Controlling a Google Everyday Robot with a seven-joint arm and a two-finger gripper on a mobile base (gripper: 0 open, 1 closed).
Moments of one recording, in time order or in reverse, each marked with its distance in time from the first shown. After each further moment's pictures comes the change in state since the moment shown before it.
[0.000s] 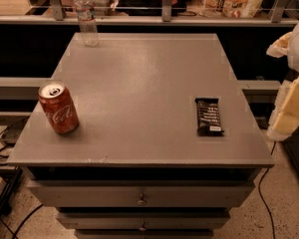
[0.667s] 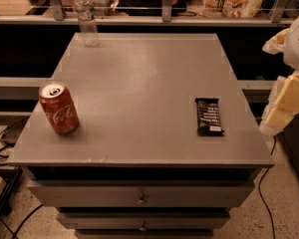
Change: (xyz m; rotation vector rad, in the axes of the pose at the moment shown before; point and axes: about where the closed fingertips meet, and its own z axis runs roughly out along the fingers) arm -0.011 -0.006 0.002 0.012 -0.054 0.009
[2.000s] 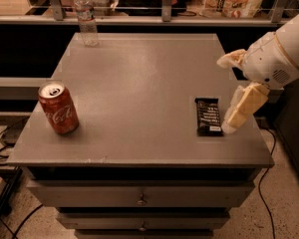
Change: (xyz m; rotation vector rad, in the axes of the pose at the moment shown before) arm -0.047 -0.017 0.081 -0.146 -0.351 -0.110
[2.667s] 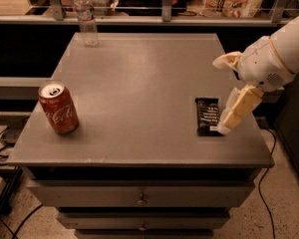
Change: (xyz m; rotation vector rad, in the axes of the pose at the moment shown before) arm 0.000 -0.005 0.013 0.007 -0.029 -0.021
